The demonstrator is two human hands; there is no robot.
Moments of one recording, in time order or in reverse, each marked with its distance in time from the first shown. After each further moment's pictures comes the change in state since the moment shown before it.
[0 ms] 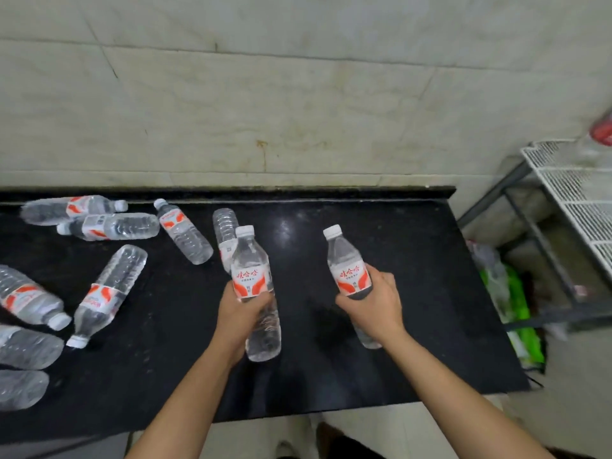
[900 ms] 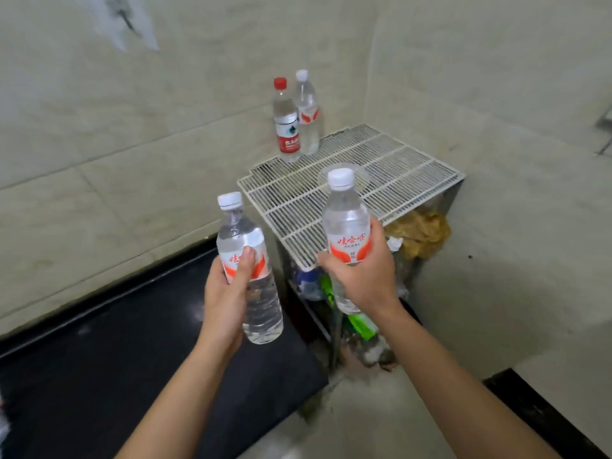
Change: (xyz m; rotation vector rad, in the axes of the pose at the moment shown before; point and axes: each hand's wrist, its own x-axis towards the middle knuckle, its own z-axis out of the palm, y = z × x) left_hand -0.200 0.039 0.498 0.062 -0.438 0.442; right_hand -0.024 0.231 -0.436 0.597 0.588 -0.184
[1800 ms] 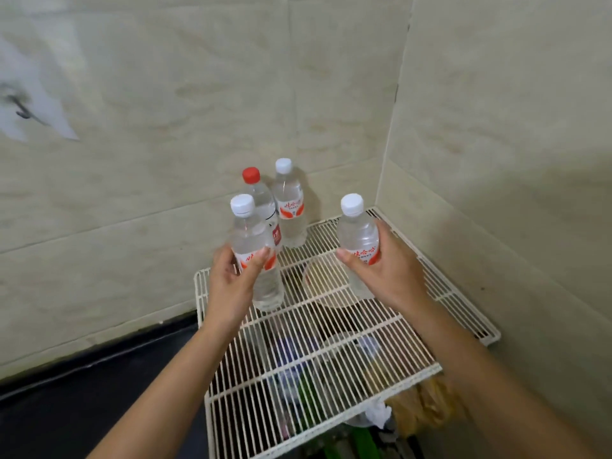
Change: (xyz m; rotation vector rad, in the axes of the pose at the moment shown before) left_hand 0.275 0.028 0.187 0.213 0.101 0.225; right_hand 0.376 0.054 -0.066 -0.459 -0.289 -0.180
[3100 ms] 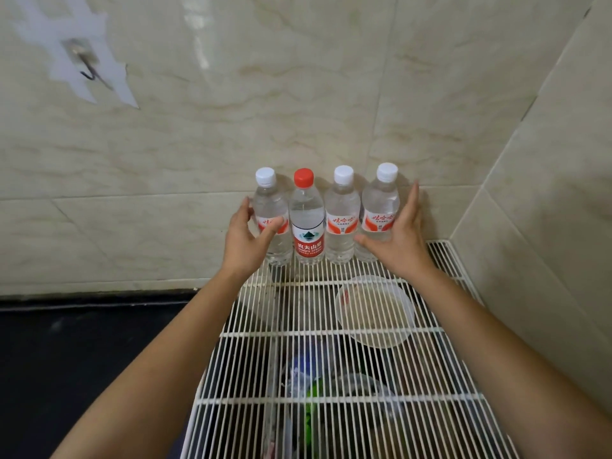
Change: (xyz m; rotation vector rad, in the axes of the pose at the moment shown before) left_hand 0.111 -0.032 -0.011 0.431 0.301 -0.110; right_hand 0.174 0.036 0.082 0.046 -0.224 -0.079
